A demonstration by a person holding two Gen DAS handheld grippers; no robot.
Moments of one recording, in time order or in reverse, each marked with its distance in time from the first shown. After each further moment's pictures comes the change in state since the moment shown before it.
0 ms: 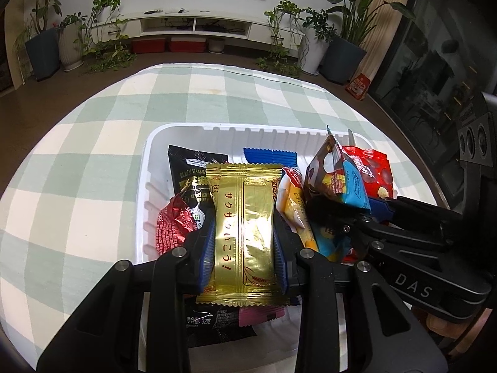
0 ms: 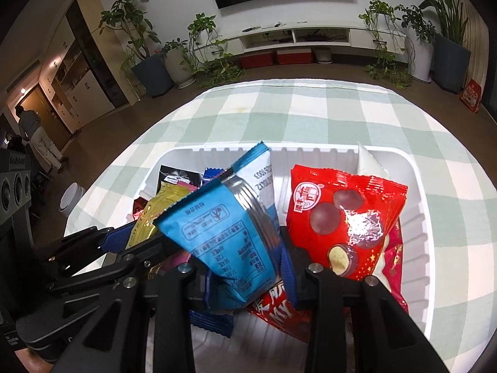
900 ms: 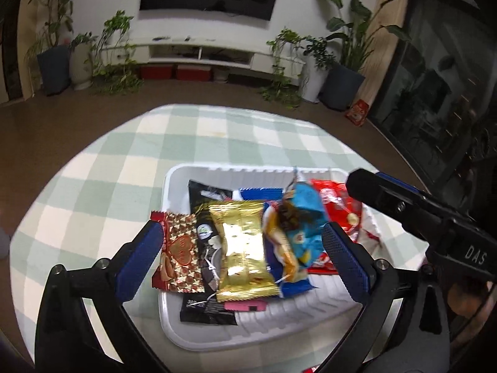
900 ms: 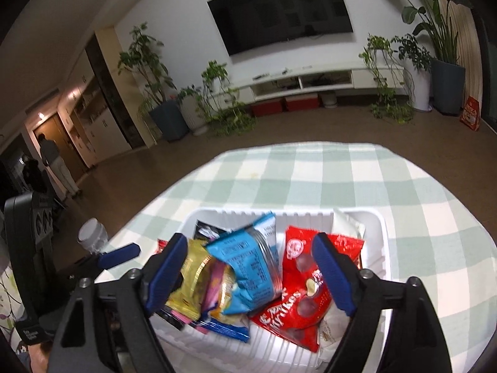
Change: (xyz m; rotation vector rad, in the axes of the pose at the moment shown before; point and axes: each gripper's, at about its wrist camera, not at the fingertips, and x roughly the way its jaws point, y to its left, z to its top) left arm -0.066 -0.015 0.005 0.003 -0.150 0.015; right arm -0.068 -0.009 0.018 0.013 -0.252 0.083
